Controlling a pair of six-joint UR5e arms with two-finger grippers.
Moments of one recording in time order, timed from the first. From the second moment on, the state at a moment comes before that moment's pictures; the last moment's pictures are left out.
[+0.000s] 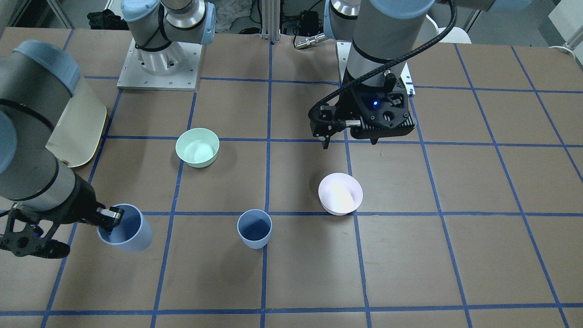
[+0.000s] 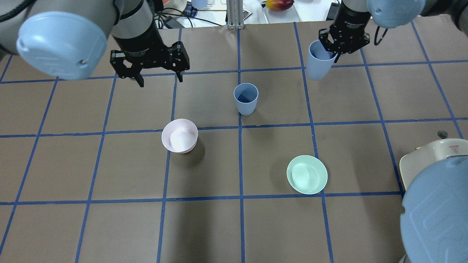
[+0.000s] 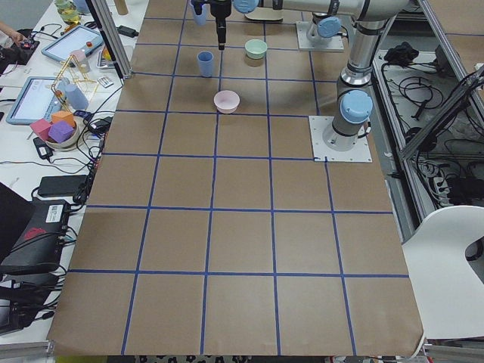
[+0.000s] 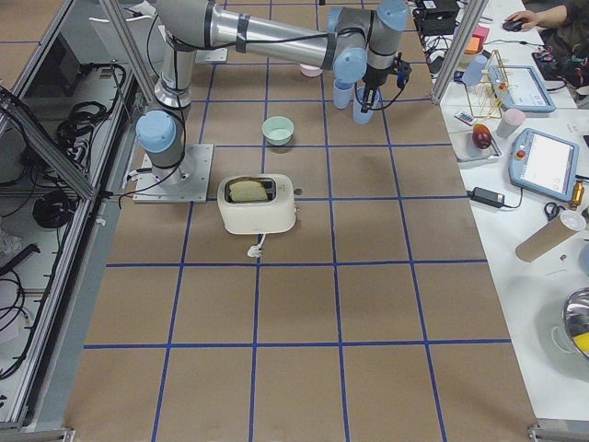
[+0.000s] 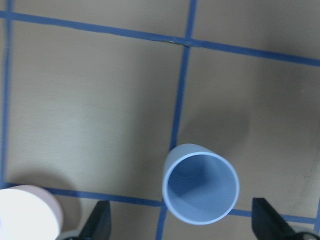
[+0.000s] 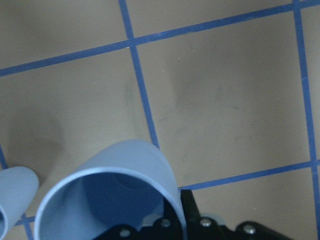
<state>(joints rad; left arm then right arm) -1.69 -1.63 -1.54 -1.49 1.59 -0.19 1.56 -1.17 1.31 -1.69 -1.56 0.21</state>
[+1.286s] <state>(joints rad) -1.64 -1.58 -1.59 -1.40 1.63 -0.09 1.83 -1.11 1.30 -1.69 -1.54 0.57</state>
